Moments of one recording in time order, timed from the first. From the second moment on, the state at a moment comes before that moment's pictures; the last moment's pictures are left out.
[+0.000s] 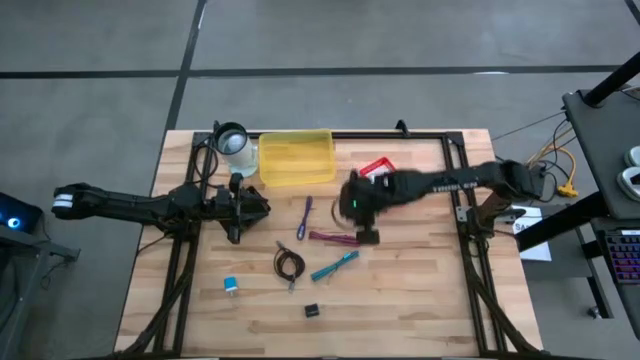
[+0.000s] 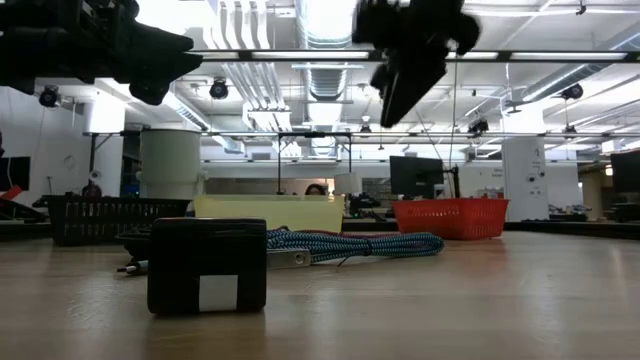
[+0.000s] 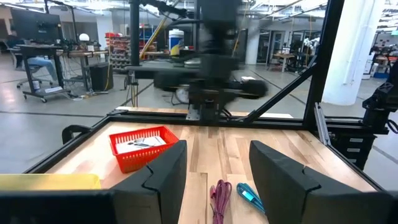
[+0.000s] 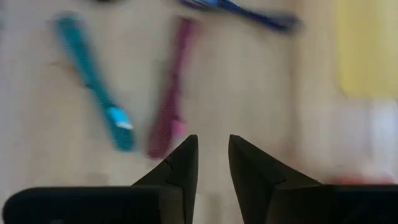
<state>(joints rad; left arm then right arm) 0.00 0.57 0.17 0.48 -0.04 -0.05 0.02 1.67 1.36 -0.84 0.02 -0.05</state>
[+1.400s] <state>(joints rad) 0.00 0.59 0.17 0.45 -0.04 -0.12 0.18 1.88 1.20 -0.40 -0.05 -0.29</state>
